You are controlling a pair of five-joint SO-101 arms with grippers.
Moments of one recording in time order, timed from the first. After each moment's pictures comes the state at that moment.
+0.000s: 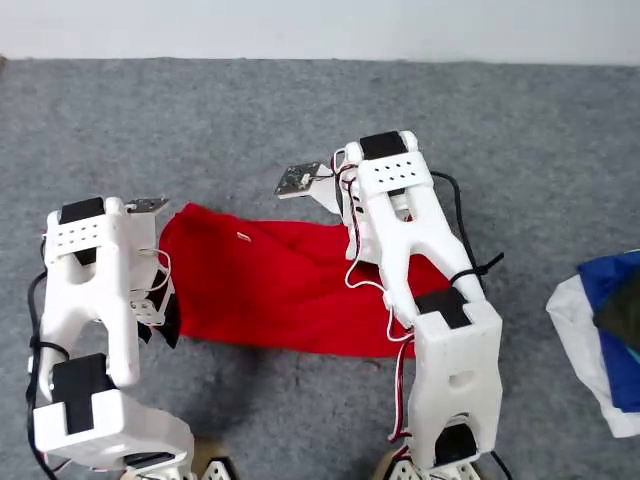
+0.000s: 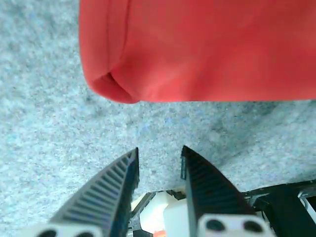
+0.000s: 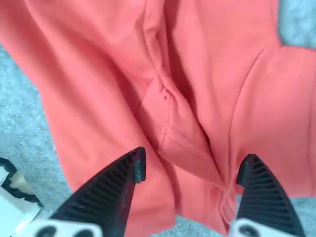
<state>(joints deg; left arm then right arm) -19.8 3.3 22.2 98.4 -13.9 -17.5 31.5 -22.9 100.7 55.7</state>
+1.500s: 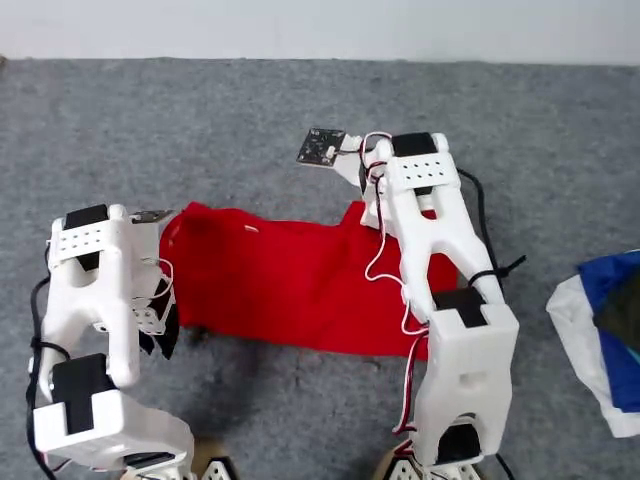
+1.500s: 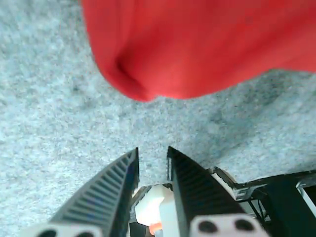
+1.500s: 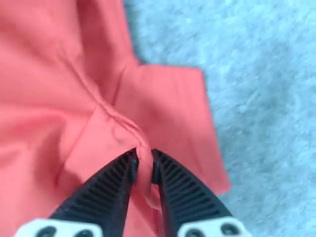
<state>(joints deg) -19.8 3.3 25.5 98.3 -13.9 -11.7 30.9 -20.9 75.3 58.3</state>
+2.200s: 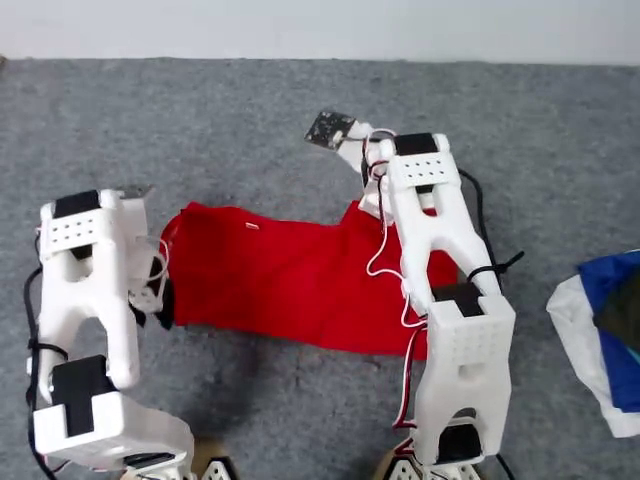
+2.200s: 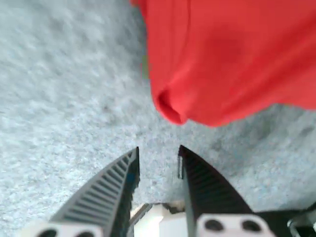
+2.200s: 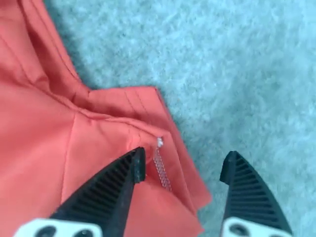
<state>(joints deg) -19.8 2.8 18.4 97.5 -8.5 -10.8 34.6 -25.4 72.1 49.9</state>
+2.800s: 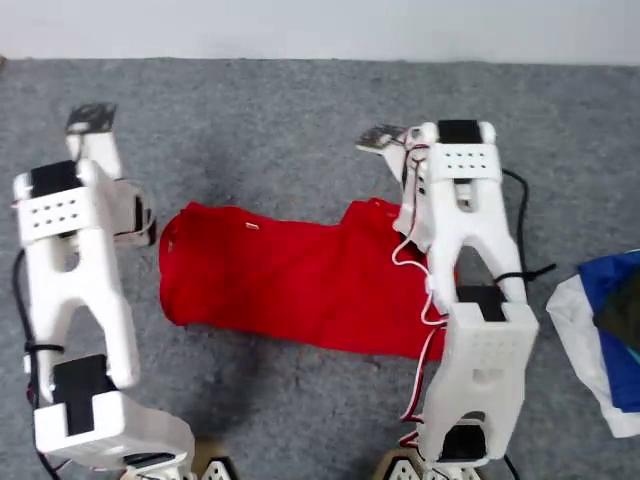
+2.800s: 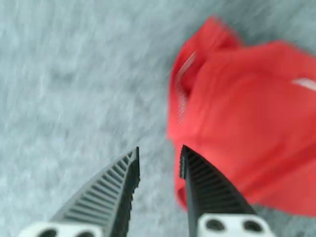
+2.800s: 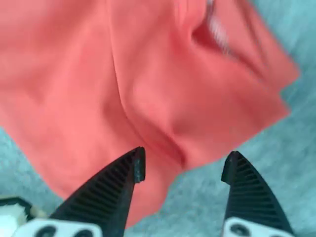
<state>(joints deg) -19.3 2.8 2.8 86.0 -5.0 -3.3 30.4 -25.1 100.7 41.2</state>
